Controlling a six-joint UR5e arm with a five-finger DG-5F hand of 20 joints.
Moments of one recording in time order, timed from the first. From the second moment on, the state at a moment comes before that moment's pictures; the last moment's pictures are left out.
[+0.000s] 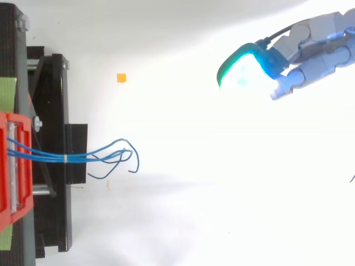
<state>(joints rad) 0.12 -1.85 -1.40 -3.27 -1.30 -0.14</state>
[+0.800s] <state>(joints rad) 0.12 -1.85 -1.40 -3.27 -1.30 -0.14</state>
